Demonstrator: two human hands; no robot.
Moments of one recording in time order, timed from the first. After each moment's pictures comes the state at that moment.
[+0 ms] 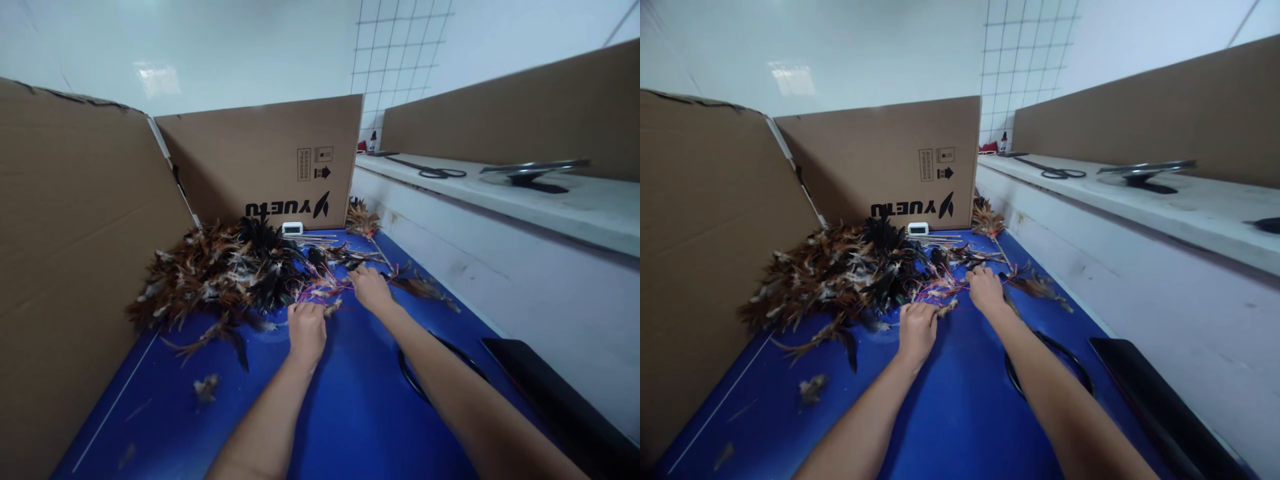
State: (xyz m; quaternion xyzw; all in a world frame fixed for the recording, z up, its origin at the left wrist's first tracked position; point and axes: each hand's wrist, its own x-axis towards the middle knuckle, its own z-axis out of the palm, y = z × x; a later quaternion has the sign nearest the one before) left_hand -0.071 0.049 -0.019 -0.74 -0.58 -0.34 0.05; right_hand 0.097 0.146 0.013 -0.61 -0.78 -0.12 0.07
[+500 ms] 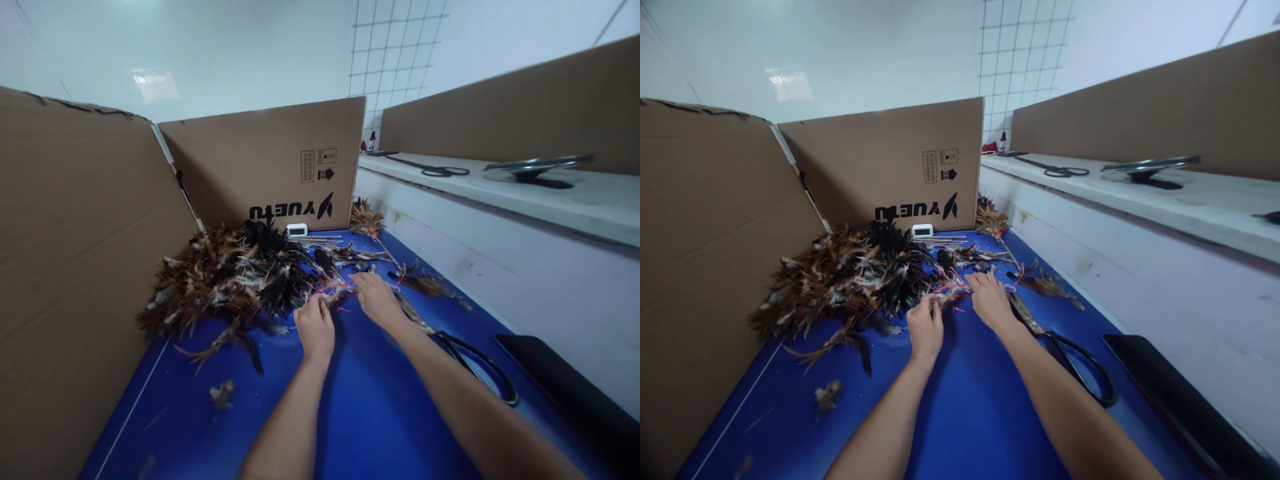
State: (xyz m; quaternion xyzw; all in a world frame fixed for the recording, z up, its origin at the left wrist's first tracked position) left_hand -0.070 0.056 -0.014 -0.61 -0.64 -0.47 -0.04; right_hand 0.088 0.121 -0.001 -0.54 -0.81 -0.11 0.20
